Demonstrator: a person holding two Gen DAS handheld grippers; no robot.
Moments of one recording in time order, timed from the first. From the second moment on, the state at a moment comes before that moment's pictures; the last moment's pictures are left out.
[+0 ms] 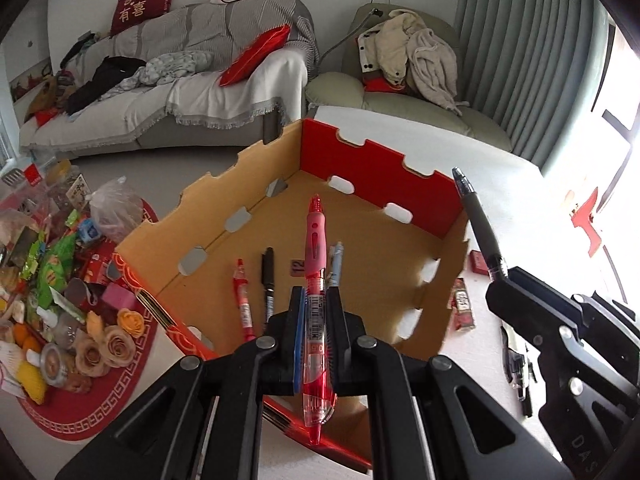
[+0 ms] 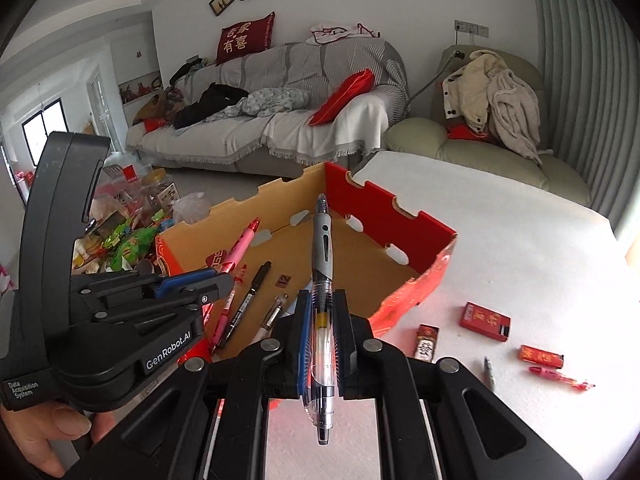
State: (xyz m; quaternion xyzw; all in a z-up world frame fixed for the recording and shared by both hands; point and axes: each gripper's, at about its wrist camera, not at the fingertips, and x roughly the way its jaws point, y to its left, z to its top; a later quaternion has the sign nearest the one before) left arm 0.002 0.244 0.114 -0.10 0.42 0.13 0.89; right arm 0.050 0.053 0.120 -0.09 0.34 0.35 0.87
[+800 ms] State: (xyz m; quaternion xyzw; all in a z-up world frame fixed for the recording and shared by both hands) left arm 0.032 0.261 0.102 -0.08 0.44 0.14 0.88; right arm 0.068 0.081 0.110 -0.10 0.36 0.35 0.86
